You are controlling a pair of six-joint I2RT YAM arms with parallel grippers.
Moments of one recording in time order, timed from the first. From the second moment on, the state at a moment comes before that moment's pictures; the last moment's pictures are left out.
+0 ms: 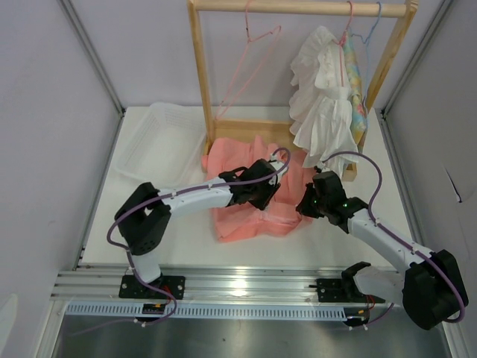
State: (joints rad) left arm -0.93 1.81 1.27 -0.38 -0.07 -0.17; right arm 0.47 1.12 0.64 -0.35 -0.02 0.62
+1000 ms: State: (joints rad) left arm -0.62 1.58 2.05 -0.16 -0.11 -0.16; right arm 0.47 1.14 0.62 -0.31 -0.03 0.62
